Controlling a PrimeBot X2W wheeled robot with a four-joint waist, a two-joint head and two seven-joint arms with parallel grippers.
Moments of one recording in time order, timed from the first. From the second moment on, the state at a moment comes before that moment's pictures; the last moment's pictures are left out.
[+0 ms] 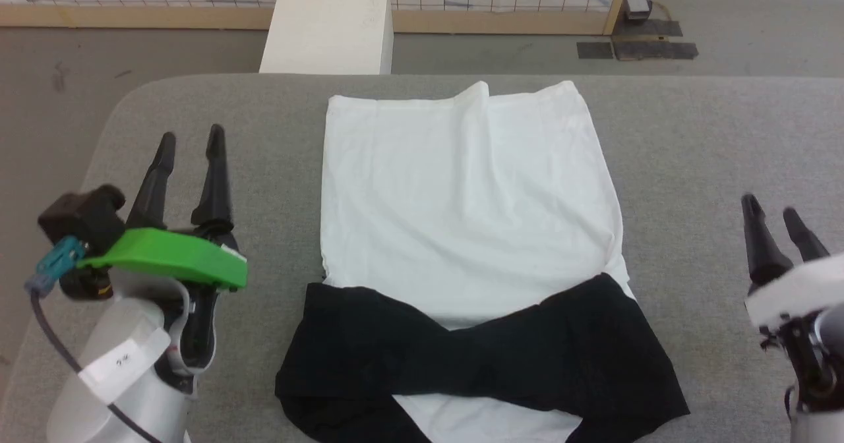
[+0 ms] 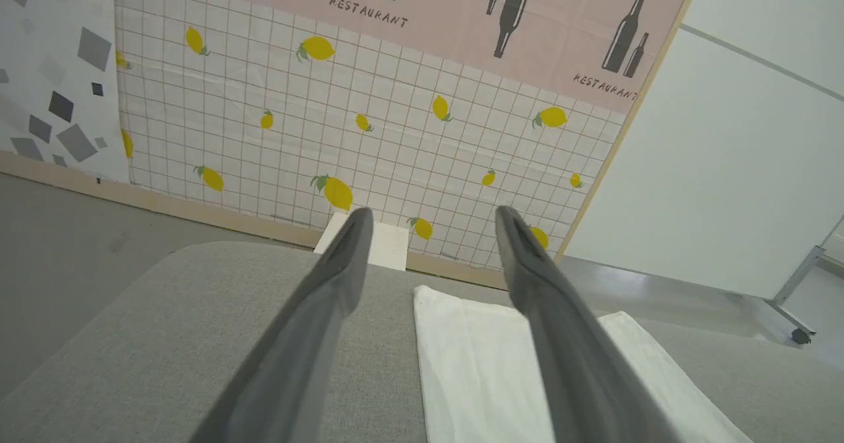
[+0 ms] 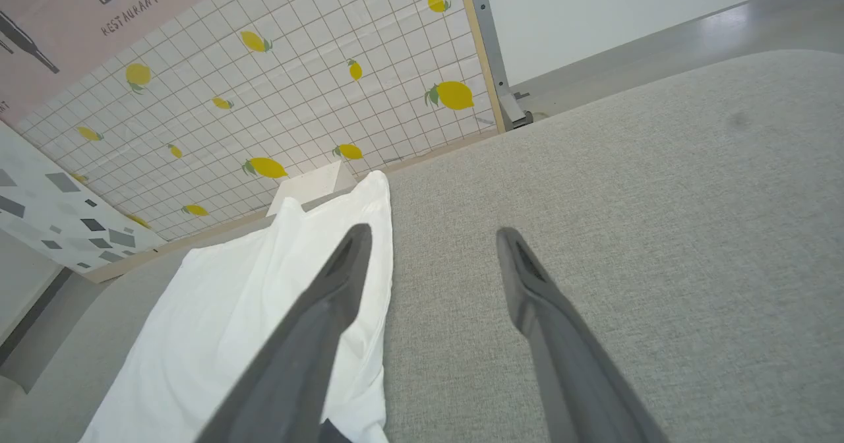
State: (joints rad) left arm -0.36 0.37 -0.26 0.14 -0.71 0.07 -0.23; right arm -0.18 -0.05 -0.32 0.04 0.40 0.13 0.28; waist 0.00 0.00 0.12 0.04
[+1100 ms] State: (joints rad) left arm -0.40 0.26 -0.13 -0.06 -0.66 0.02 -0.26; right arm -1.21 -0.12 -0.23 0.53 -0.21 0.13 0.97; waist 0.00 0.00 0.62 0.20
